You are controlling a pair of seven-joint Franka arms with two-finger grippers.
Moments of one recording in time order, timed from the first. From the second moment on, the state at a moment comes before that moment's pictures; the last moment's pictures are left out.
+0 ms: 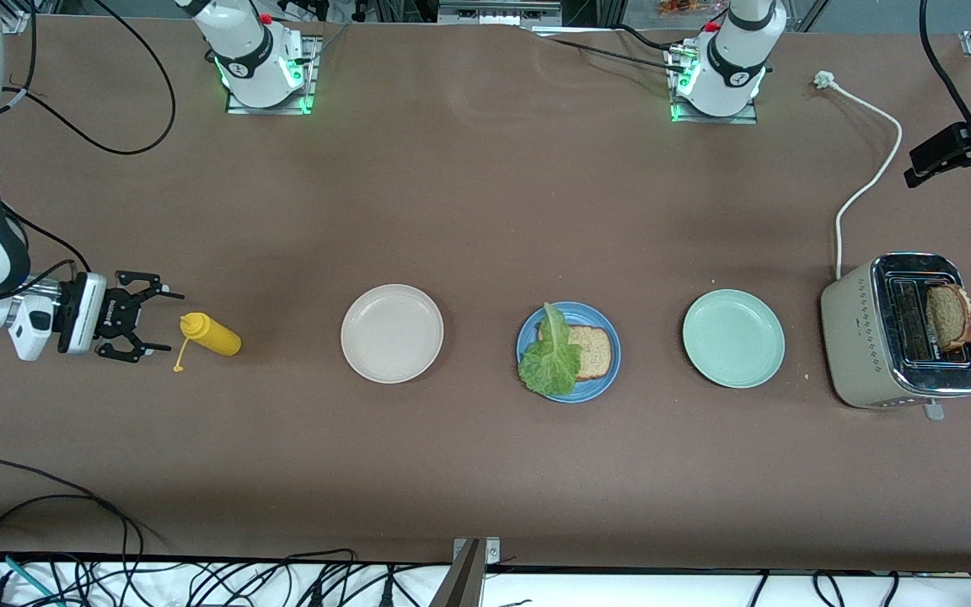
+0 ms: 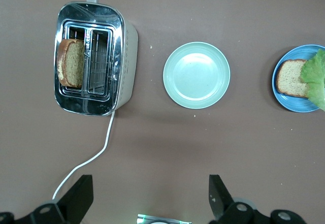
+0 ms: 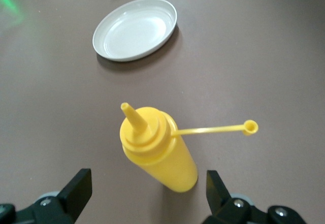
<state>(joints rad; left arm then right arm) 0.04 -0.02 -0.01 -1.51 0.04 1.41 -0.09 -0.24 0.55 -0.03 -1.72 0.71 1.89 -1.91</state>
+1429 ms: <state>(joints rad) 0.04 -0.02 -0.01 -1.51 0.04 1.41 -0.09 -0.30 0.71 -0.02 -1.72 0.95 1.80 -2.20</state>
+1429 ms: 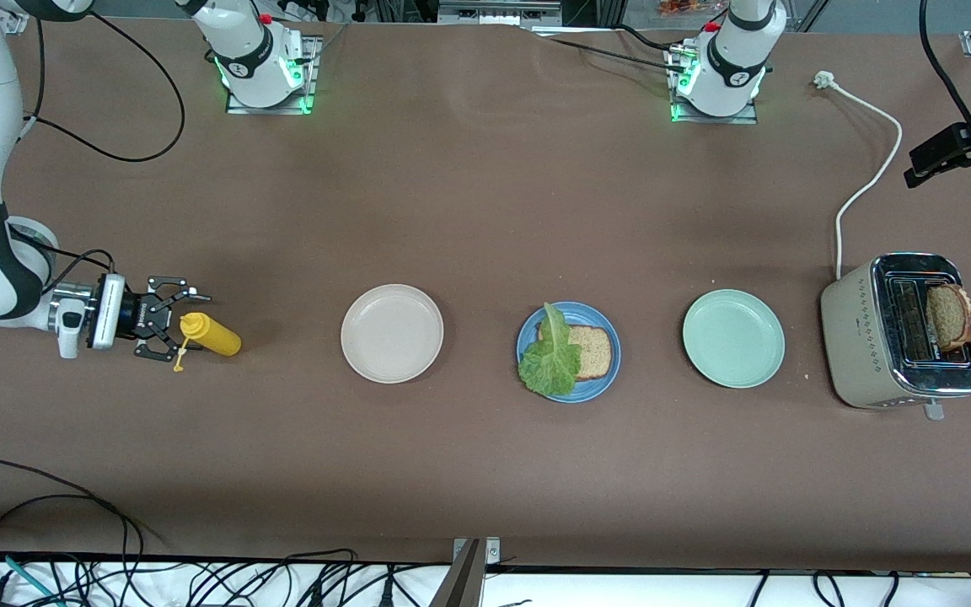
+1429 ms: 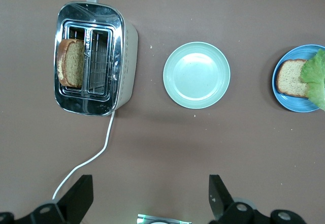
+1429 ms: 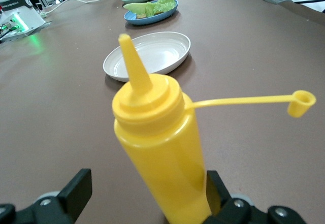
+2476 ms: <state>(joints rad) 0.04 -0.02 -0.01 -1.51 0.04 1.41 -0.09 -0.29 0.77 0.03 -1.59 0.97 1.80 -2.15</state>
